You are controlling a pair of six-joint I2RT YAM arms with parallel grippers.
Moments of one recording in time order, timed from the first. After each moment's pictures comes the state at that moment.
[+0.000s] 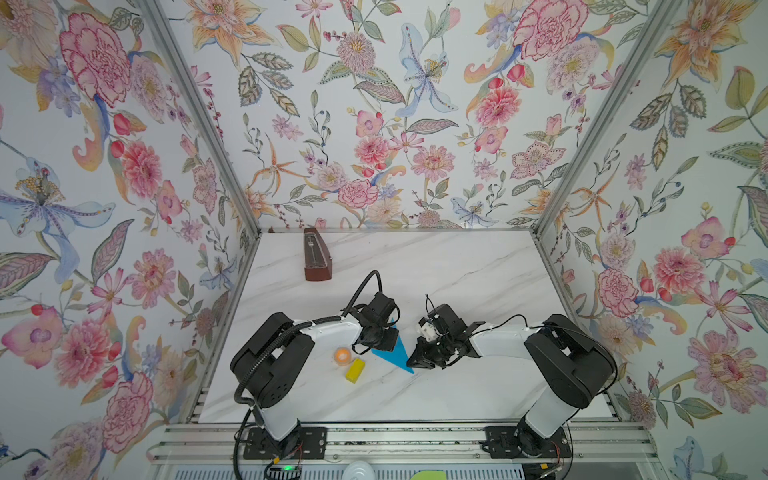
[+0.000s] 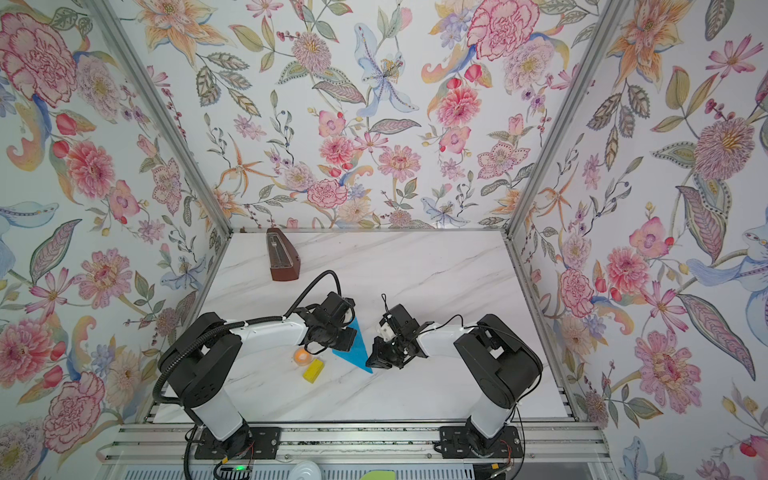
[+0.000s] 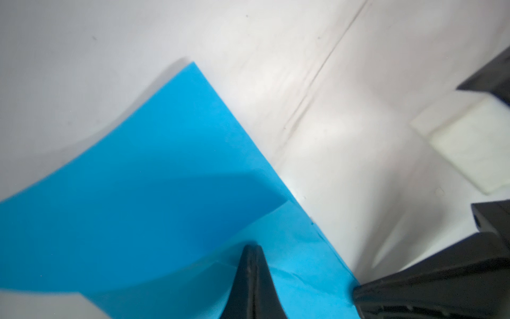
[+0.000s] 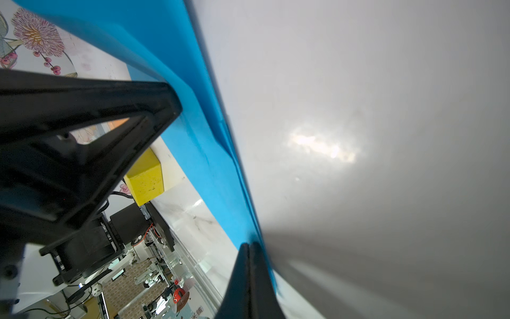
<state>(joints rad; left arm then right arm) -0.72 1.74 0.93 -0.35 0.13 -0.39 0.71 1.70 0.72 -0.10 -0.62 0.84</state>
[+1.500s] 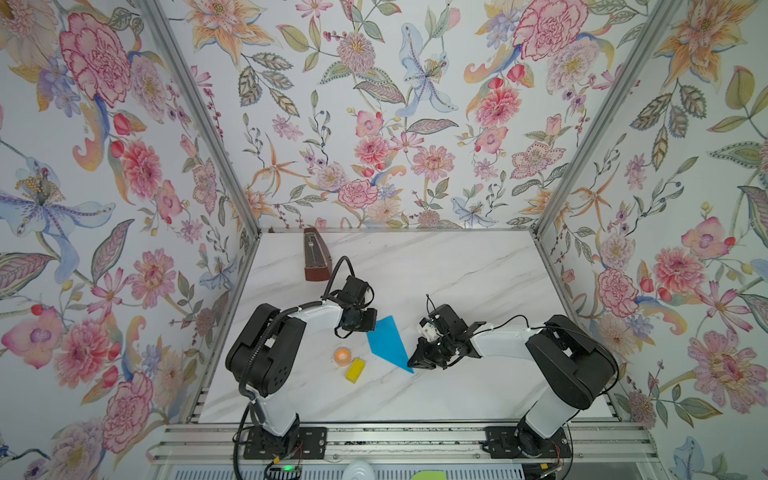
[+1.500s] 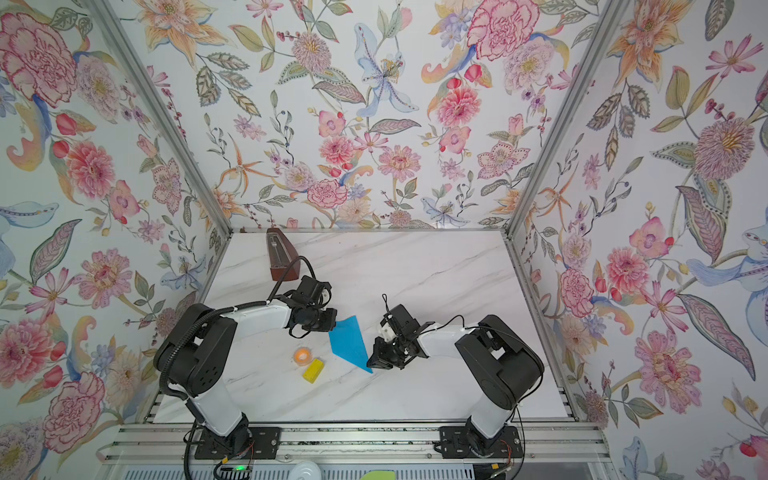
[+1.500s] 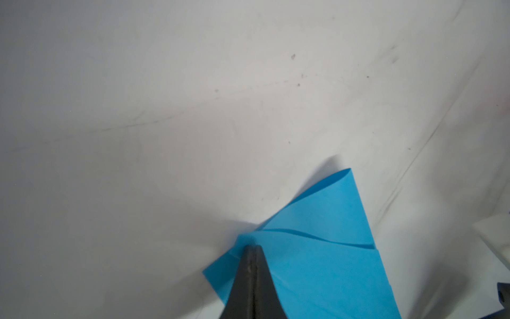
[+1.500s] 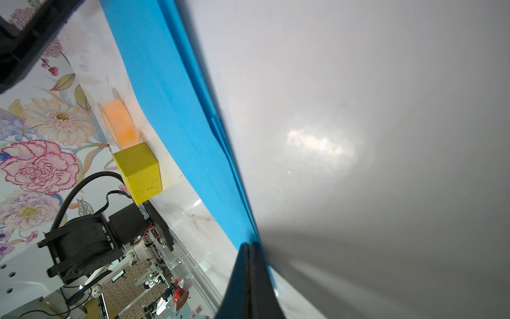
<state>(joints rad) -0.47 1.77 0.94 -0.30 0.18 -0.36 0.71 1.69 0.71 -0.12 -0.62 0.84</state>
